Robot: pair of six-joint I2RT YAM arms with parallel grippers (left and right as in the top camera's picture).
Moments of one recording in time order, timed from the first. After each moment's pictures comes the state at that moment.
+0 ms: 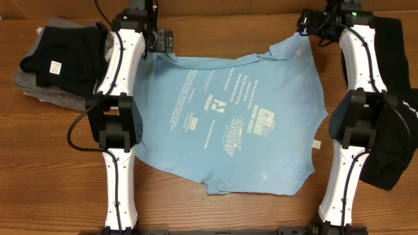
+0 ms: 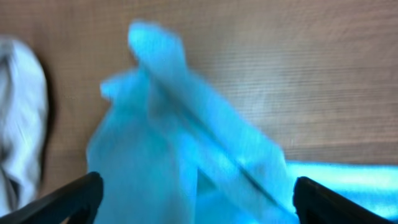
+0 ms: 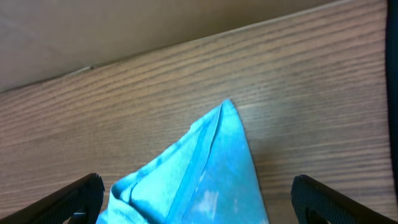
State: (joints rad) left arm -0.08 2.56 2.44 -1.00 -0.03 -0.11; right arm -0.12 2.51 2.41 -0.84 -0.17 0.15
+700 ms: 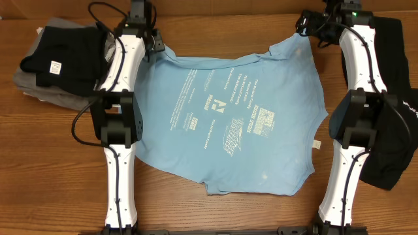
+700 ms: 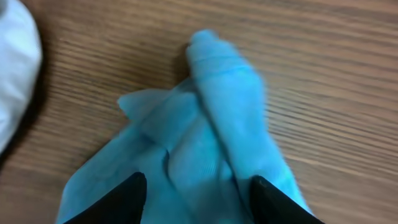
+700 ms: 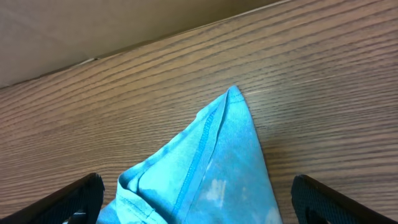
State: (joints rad) left arm -0.05 2.67 2.43 -0.82 -0.08 -0.37; right arm -0.12 2.51 2.41 -0.87 -0.20 0.17
